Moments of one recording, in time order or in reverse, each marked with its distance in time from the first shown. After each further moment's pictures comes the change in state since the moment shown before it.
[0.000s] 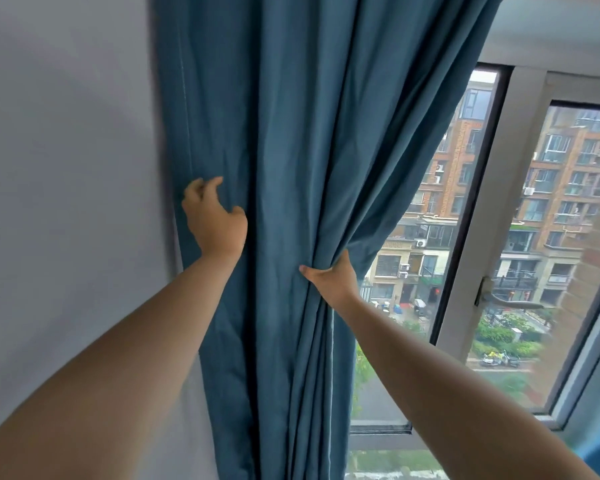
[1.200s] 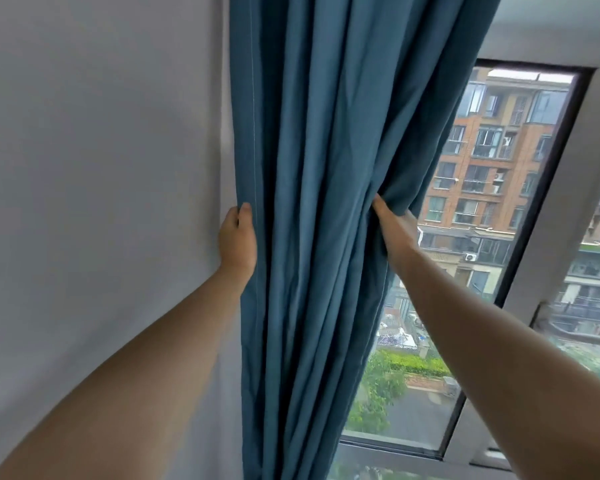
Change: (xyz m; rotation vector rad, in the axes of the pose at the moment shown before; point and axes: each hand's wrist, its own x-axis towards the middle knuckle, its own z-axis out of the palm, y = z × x) left_hand -0.010 -0.019 -0.028 -0.413 -0.132 -0.273; right_hand 0.058 -0.061 -0.028 0.366 0.067 0.022
